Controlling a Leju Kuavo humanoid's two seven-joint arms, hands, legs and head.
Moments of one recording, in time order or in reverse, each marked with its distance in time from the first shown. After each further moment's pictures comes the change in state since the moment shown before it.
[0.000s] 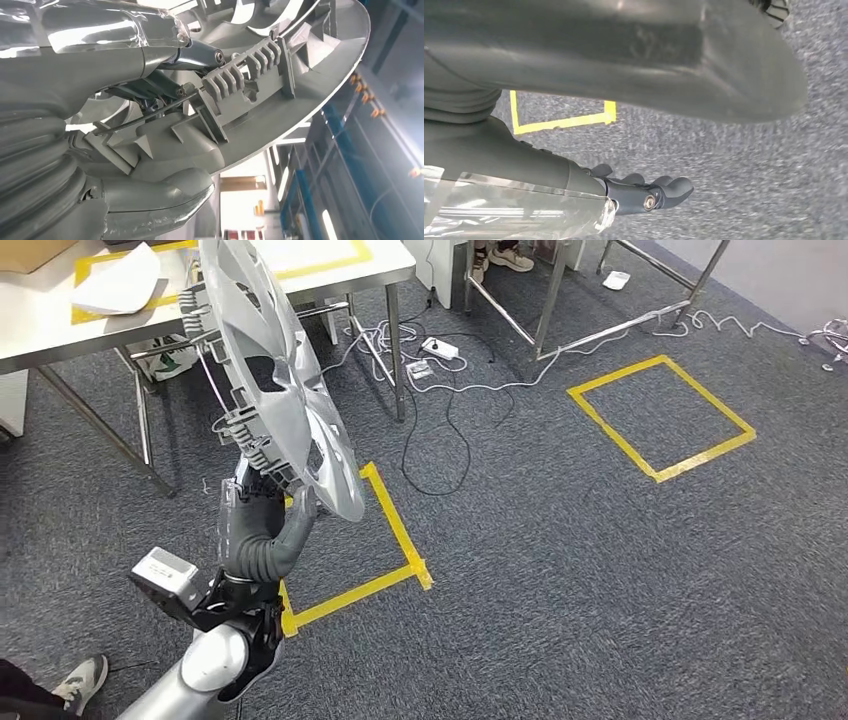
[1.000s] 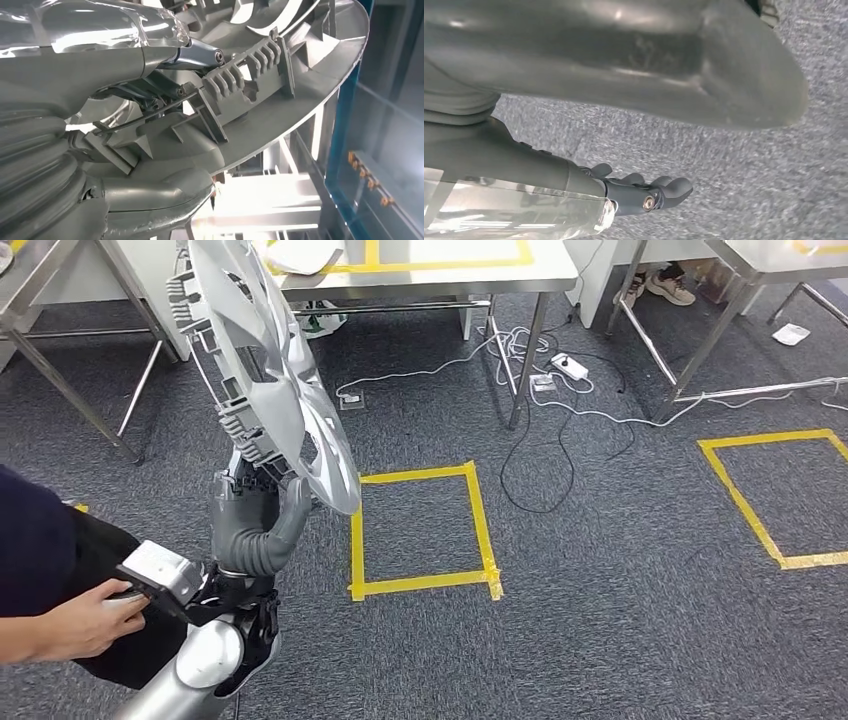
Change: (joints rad) left arm -0.014 0.003 0.011 -0.018 -0.014 -0.003 0.031; right arm -0.003 0.015 0.000 -0.003 0.009 0.003 -0.008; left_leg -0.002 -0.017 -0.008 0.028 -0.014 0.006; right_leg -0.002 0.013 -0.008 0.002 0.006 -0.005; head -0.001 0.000
